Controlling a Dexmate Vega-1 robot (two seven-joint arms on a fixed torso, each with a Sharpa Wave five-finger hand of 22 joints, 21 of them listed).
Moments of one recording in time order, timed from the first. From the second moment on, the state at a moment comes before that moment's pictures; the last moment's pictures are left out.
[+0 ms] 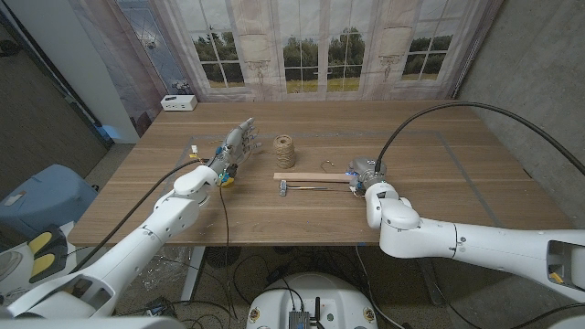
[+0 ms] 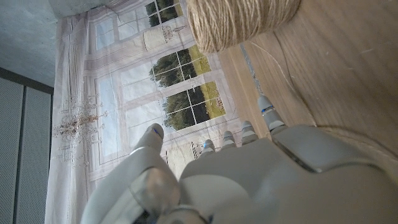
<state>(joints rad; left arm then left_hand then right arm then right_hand) 0.86 0.59 0.39 -1.40 -0.63 -0.16 -0.08 0.28 0.06 0.46 -0.07 0.18 -0.17 -0.12 0.18 0.17 -0.15 0.04 0.22 0.19 -0.05 0.11 0.21 0.18 -0.18 0.20 0.79 0.17 -0.50 -0.83 -1.34 -2.05 -0.33 -1.25 -0.18 1.22 0.12 0.27 -0.16 0.19 0.85 -0.14 0.32 0.21 0.78 -0.09 0.49 0.28 0.63 -0.05 0.55 0.48 0.47 -0.03 0.26 0.19</state>
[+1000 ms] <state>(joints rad) 0.80 0.79 0.57 -1.85 0.00 0.33 0.25 0.44 -0.07 0.44 -0.16 0.18 0.02 -0.13 0.21 0.18 0.05 0.01 0.28 0.21 0.22 0.01 0.27 0.20 0.07 0.19 0.79 0.18 -0.86 -0.83 -1.00 -2.05 -0.50 -1.10 -0.41 1.26 0.13 0.25 -0.16 0.19 0.88 -0.14 0.32 0.23 0.78 -0.09 0.52 0.28 0.62 -0.06 0.50 0.49 0.50 -0.04 0.29 0.20</state>
